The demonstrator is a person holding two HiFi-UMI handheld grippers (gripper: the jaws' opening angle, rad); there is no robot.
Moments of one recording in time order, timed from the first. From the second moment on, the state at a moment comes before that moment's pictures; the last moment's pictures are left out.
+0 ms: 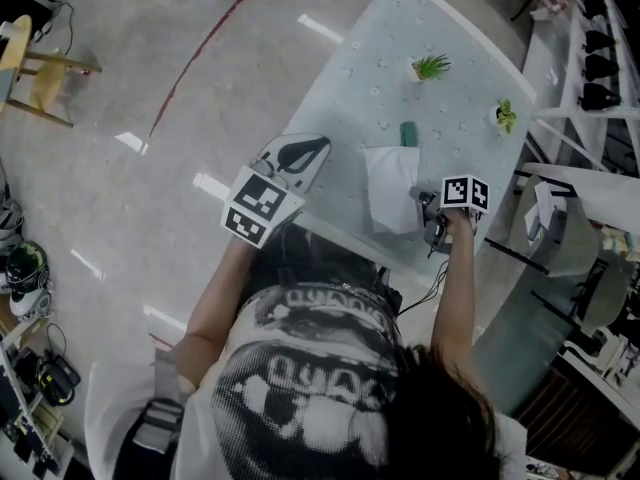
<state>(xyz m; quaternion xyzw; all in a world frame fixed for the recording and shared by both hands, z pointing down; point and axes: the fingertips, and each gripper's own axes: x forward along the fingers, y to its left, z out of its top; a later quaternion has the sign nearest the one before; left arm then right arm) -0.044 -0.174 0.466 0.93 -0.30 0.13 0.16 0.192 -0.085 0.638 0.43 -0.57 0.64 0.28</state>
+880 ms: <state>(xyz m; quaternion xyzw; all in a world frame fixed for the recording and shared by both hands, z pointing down) -0.036 -0.171 0.467 0.93 -0.30 0.13 0.16 0.195 -0.091 0.640 0.40 -0.57 0.66 0.29</state>
